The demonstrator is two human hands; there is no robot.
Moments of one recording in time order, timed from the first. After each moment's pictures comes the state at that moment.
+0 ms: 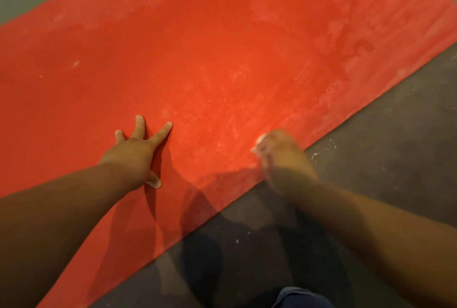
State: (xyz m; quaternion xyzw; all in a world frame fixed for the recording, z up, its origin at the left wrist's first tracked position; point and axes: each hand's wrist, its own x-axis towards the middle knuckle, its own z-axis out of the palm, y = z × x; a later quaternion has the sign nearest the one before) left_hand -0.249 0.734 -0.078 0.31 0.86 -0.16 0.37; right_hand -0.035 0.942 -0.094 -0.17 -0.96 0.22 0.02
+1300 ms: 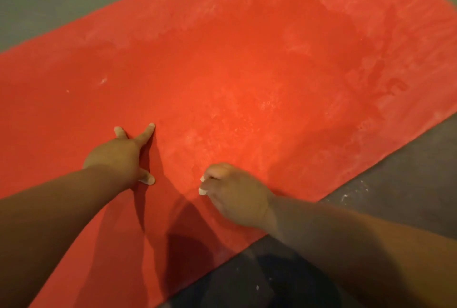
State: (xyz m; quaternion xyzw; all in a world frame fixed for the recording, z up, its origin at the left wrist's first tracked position) left_hand -0.312 0.717 -0.073 0.24 0.89 -0.18 0.33; right_hand -0.143 0.899 -0.106 0.00 -0.94 0.30 -0.13
